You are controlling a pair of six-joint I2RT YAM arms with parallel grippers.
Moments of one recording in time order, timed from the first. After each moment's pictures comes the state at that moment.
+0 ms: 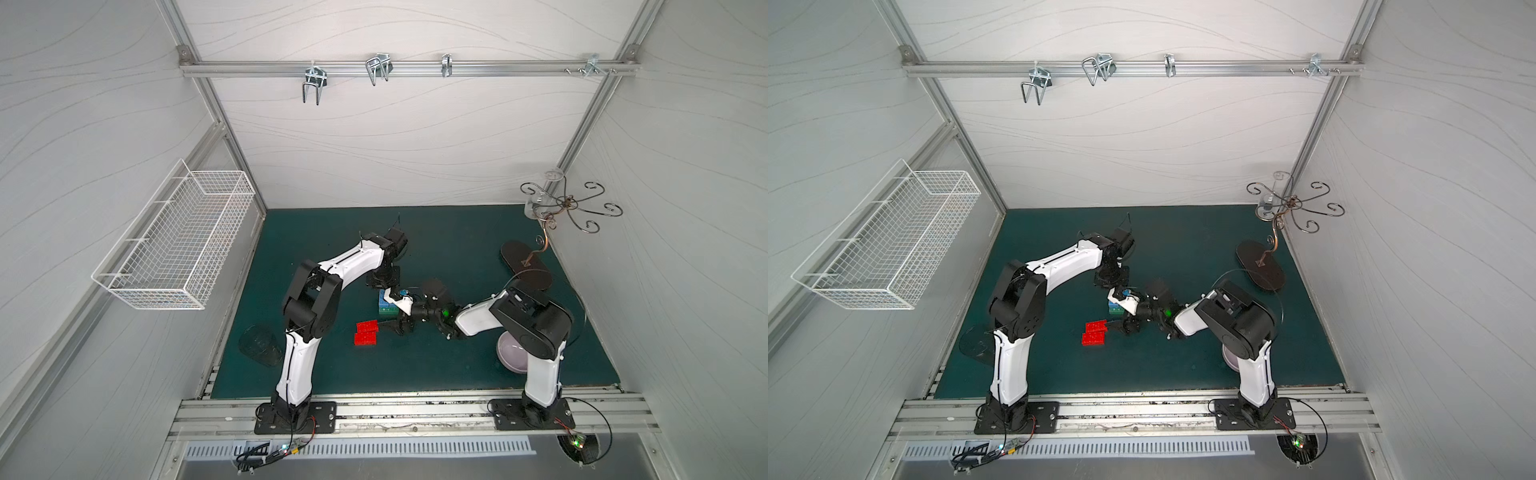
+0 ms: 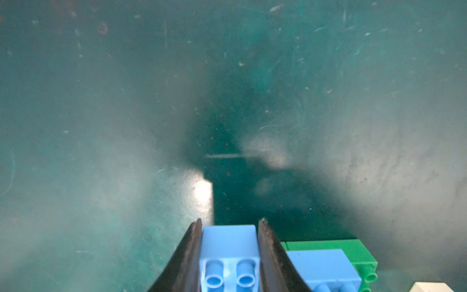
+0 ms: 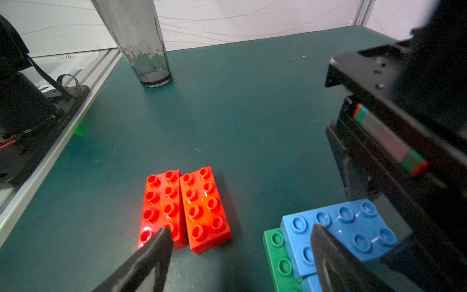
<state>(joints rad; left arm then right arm) -0.56 2.08 1.63 -0.99 -0.01 -0.53 0.86 1.92 0.74 0.77 -0.57 -0.22</state>
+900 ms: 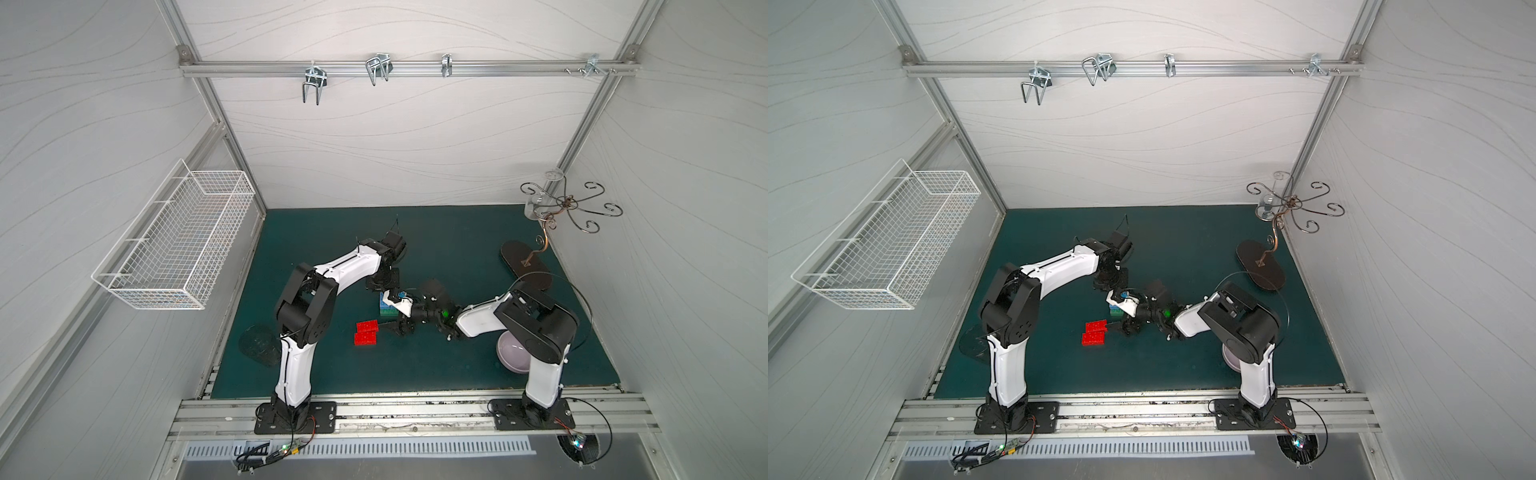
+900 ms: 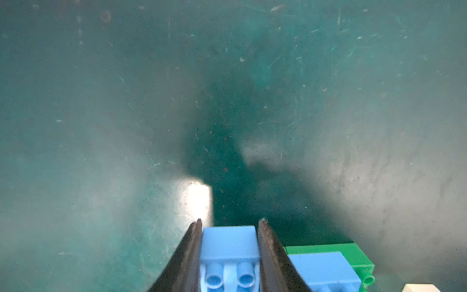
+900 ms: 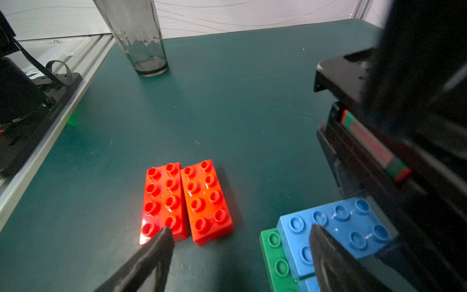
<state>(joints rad) -0.57 2.01 1.51 -0.89 -0.02 -0.58 0.88 1.89 0.73 0.70 -0.51 -0.26</state>
